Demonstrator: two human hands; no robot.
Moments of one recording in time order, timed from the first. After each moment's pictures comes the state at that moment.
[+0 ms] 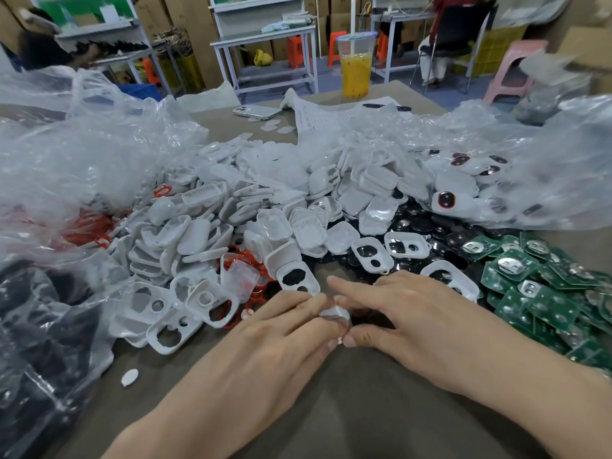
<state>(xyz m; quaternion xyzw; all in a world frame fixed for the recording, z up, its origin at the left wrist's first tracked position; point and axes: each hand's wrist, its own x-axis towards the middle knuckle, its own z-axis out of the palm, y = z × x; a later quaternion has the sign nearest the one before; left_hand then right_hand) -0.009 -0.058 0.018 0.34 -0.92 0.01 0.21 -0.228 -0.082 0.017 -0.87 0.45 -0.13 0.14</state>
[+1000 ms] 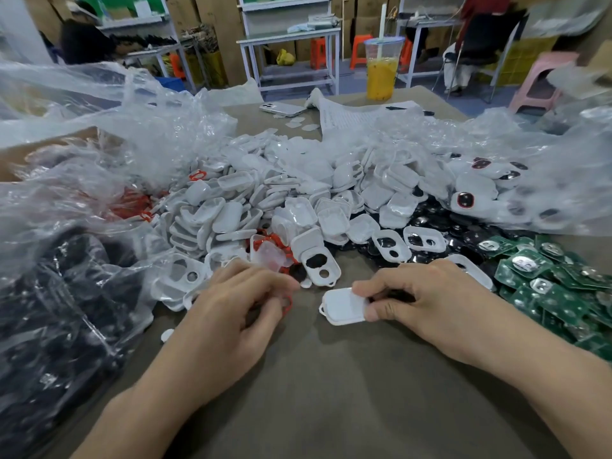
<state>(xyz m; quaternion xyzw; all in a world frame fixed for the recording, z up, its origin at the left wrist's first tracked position) 0.040 -0.044 0.017 0.50 -0.80 -0.07 0.32 -0.227 -0.080 0.024 -0.82 0.48 -0.19 0.26</state>
